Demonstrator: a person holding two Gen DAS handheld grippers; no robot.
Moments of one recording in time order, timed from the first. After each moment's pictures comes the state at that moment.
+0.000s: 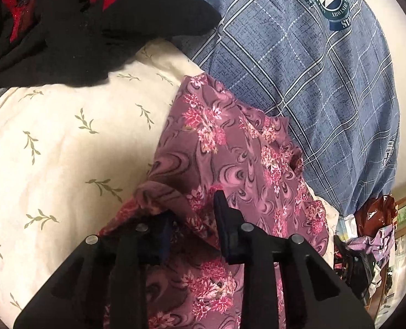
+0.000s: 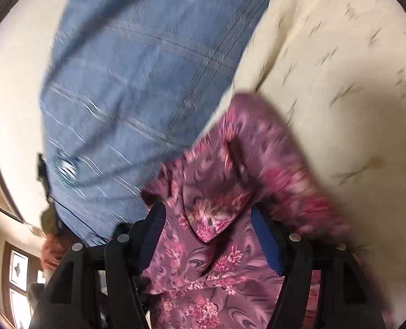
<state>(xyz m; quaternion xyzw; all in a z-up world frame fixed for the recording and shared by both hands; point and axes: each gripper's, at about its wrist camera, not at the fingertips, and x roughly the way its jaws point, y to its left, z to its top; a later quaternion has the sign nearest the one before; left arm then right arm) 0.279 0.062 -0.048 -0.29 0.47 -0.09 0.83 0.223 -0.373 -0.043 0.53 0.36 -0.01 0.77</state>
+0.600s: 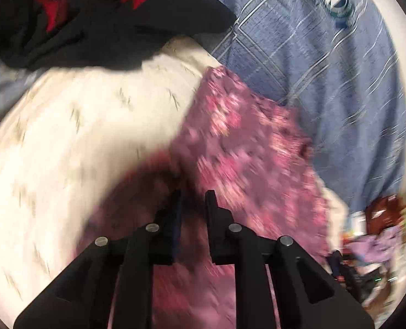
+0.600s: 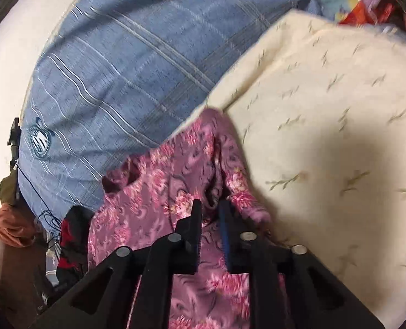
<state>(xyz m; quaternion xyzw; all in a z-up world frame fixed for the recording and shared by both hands) 0.239 0.073 -0.032 -0.31 0.50 -0.06 0.81 0.176 -0.376 -0.018 0.41 0.36 -0.08 0.84</state>
